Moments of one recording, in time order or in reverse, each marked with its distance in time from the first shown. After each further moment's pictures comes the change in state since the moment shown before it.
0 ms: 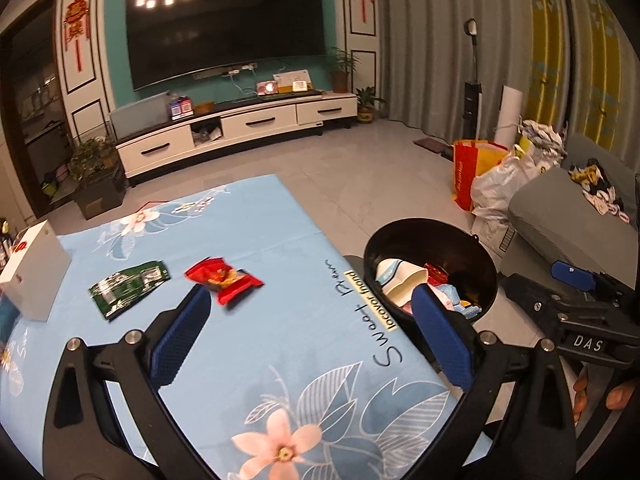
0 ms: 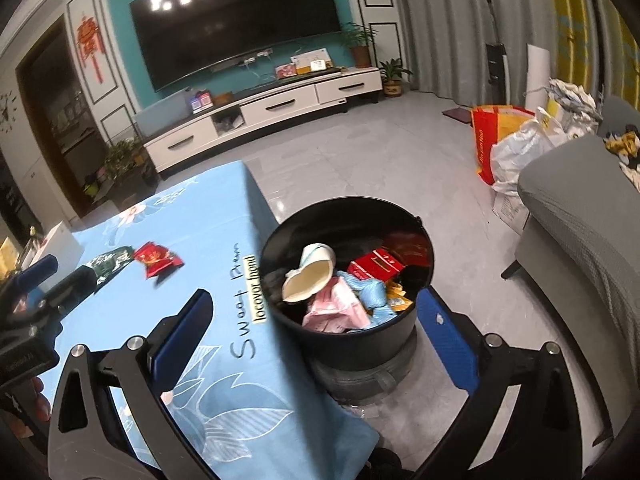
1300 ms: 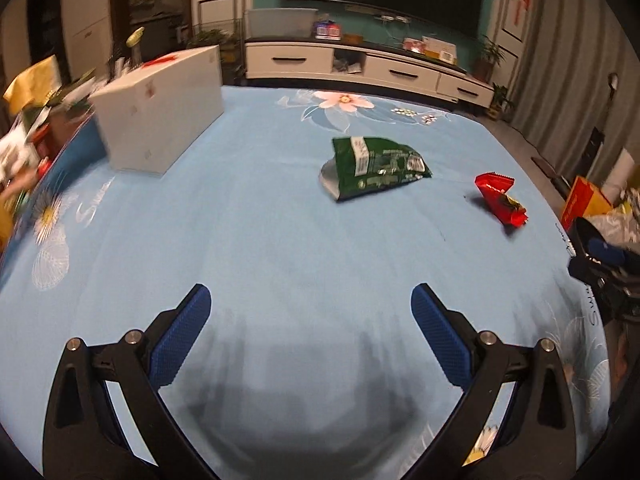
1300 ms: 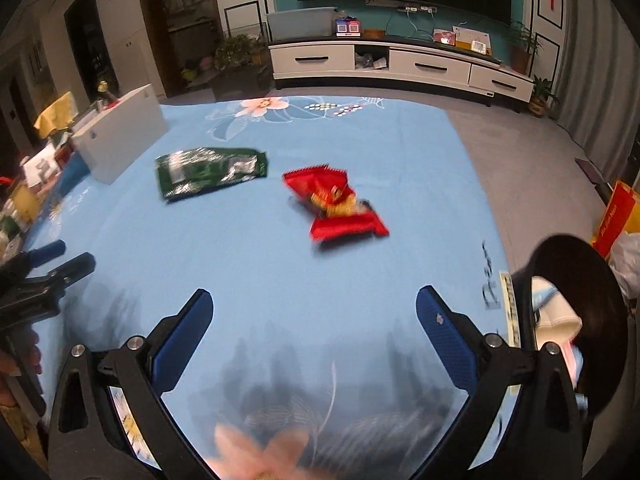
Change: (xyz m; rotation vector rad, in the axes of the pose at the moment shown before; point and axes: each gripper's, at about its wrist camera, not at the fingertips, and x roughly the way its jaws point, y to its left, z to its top) left arm 0.037 0.281 -0.122 -0.343 0.182 0.251; right arm 0.156 0.218 -0.010 -0.411 0.193 0.245
